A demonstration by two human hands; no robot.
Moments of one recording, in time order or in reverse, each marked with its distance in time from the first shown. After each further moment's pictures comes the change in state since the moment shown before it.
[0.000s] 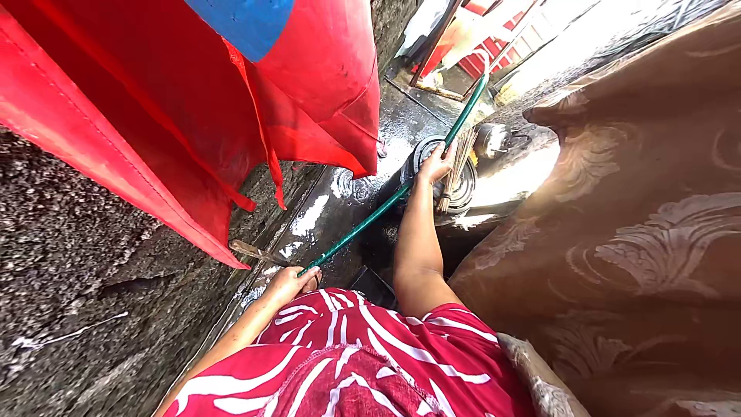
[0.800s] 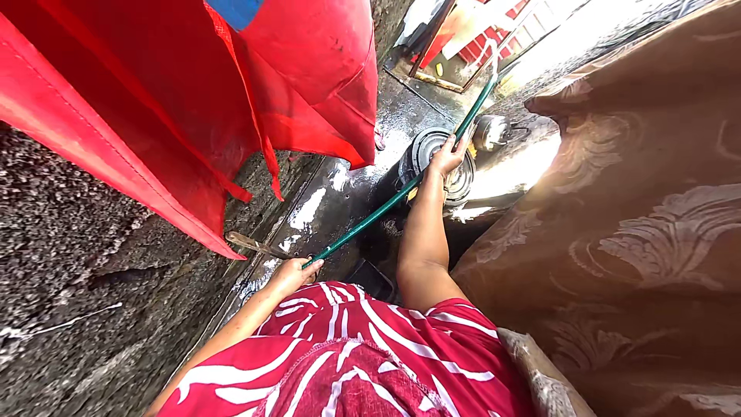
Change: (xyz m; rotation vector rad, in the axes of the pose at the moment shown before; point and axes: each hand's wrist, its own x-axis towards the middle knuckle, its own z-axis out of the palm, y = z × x) left_hand 0.002 0.011 0.006 0.029 -0.044 0.059; right_hand 0.021 -0.001 -0.020 -0.021 0.030 -0.013
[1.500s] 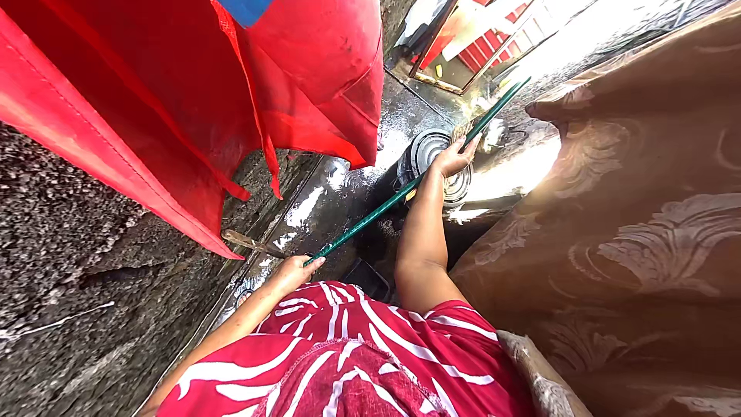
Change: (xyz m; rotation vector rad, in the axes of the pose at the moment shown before) left_hand 0.007 0.007 0.004 -0.036 -0.006 0.008; right_hand -0.008 -0.027 -0.006 -0.089 0.179 -0.123
